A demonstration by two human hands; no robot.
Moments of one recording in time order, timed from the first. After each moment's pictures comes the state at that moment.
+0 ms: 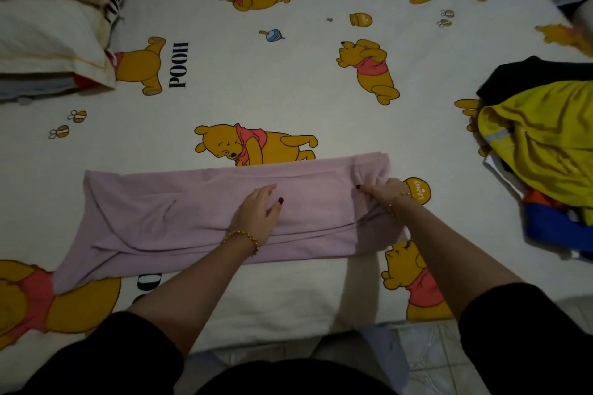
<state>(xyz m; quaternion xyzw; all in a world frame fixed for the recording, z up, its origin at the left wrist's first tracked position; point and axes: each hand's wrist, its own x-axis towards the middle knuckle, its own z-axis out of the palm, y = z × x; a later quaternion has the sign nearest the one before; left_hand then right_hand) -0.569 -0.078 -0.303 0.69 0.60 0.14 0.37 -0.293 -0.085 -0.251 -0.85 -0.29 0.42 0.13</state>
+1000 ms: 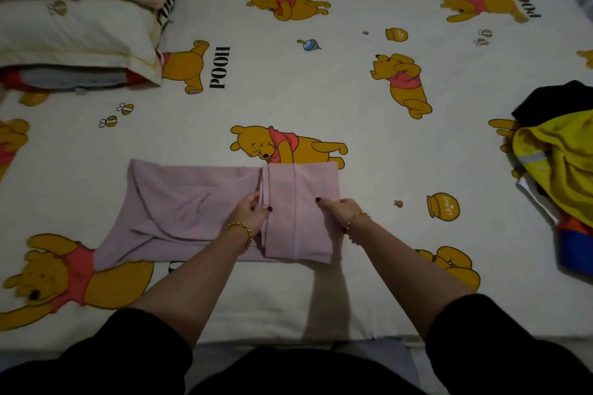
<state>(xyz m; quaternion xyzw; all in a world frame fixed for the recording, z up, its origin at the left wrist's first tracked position) -0.635 -0.068 -0.306 0.43 0.71 0.17 0.53 -0.419 -0.079 -0.280 -0.76 -0.26 0.57 0.18</state>
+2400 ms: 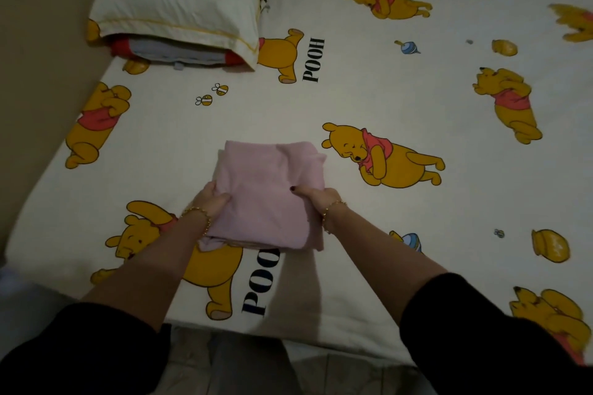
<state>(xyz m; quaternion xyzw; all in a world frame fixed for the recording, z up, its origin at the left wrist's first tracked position) -0.879 -0.054 -0.269 0.36 0.79 0.15 0.48 -0.645 -0.035 -0.264 -0.70 -0.26 0.64 0.18</state>
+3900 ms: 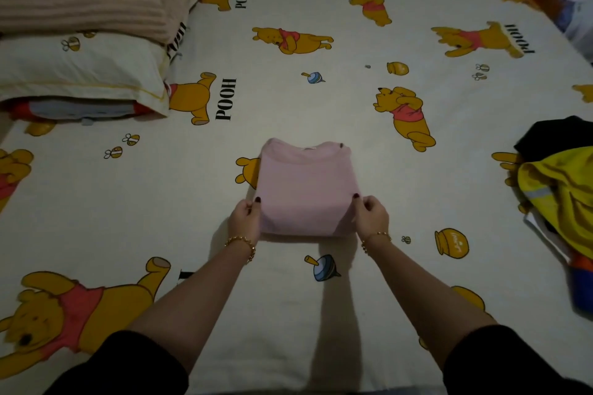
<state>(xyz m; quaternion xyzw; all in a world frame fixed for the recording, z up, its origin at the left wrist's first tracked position) -0.623 -0.022 -0.265 0.40 0.76 0.29 0.43 -0.395 -0.037 -0.283 -0.79 -0.32 0.36 0.37</state>
